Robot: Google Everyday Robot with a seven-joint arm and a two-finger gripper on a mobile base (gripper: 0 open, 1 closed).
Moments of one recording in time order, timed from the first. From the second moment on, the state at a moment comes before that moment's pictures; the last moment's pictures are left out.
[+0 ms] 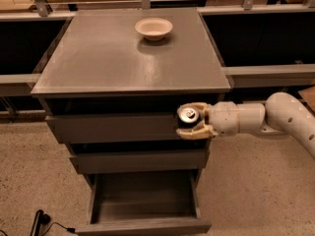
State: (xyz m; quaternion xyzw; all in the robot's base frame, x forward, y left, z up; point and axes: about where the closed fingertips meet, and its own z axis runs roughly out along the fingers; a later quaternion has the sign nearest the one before) arm 0.548 -0.082 0.766 -0.57 0.53 0.35 0.52
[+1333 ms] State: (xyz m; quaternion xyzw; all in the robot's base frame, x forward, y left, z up) arm 0.532 -0.073 0.572 -0.48 0.56 0.41 0.54
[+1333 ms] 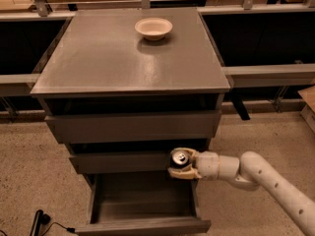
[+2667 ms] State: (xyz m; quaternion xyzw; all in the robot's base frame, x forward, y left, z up) arm 0.545 -0.075 0.379 -0.42 0.61 0.47 0.49
